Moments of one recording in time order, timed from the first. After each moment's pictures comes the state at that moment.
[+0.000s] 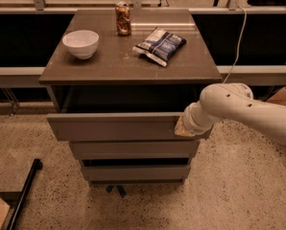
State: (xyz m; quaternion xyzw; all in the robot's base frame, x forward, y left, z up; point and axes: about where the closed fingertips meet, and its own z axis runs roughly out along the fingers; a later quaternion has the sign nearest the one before) arm 0.608 -0.151 0.640 -0.66 0.71 -0.02 0.23
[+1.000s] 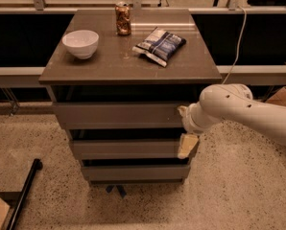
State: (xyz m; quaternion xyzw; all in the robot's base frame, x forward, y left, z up) arm 0.607 -0.148 0.637 -0.67 0.71 -0.01 0.23
